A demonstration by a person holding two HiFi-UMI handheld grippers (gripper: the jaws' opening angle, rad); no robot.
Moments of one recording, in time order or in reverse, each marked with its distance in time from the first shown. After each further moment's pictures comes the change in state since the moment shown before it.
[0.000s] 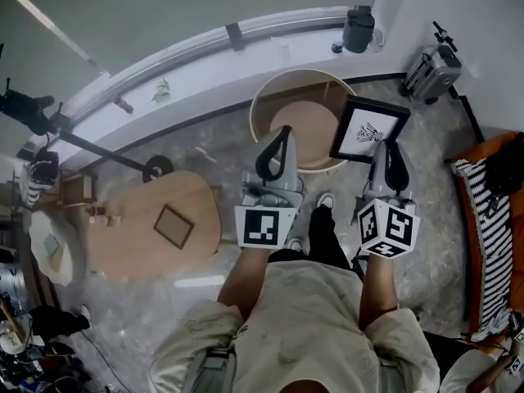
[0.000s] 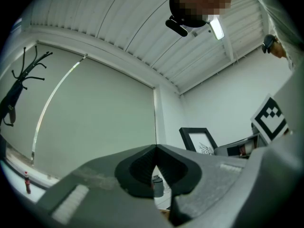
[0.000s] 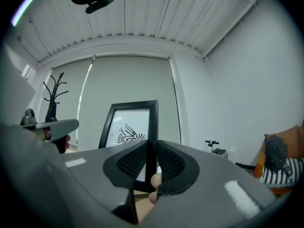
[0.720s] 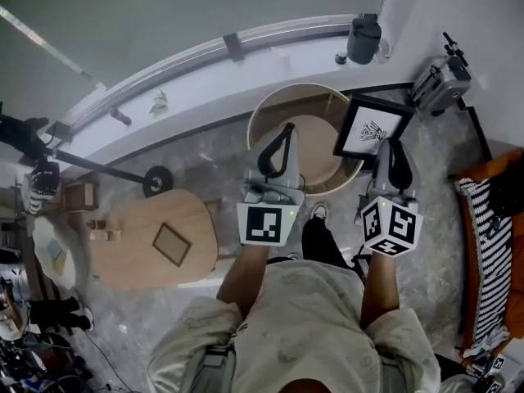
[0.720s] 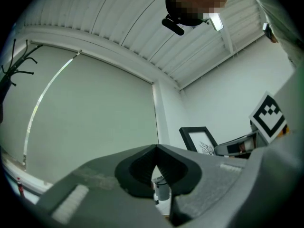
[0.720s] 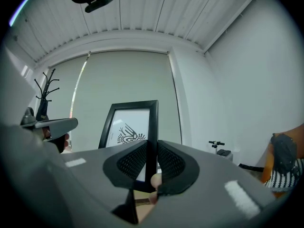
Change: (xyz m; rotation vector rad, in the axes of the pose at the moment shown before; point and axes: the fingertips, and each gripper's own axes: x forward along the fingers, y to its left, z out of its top) left arm 0.122 0.022 -0.031 0.046 0.021 -0.003; right arm 0.125 -0.039 -0.002 0.005 0.014 0.005
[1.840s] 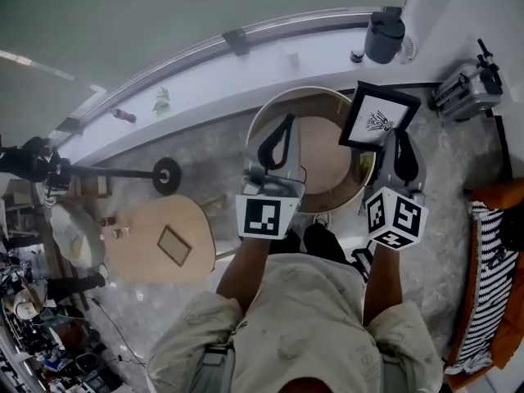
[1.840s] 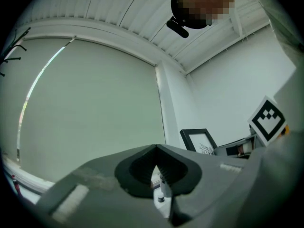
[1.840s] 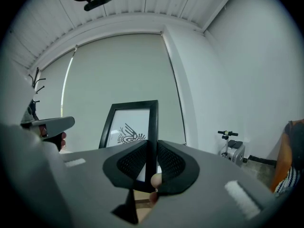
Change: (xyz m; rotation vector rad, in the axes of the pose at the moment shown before) left arm 0.193 0.024 -0.075 -0.004 0.129 0.061; right arm 0.207 -0.075 -0.038 0.071 0.123 0.048
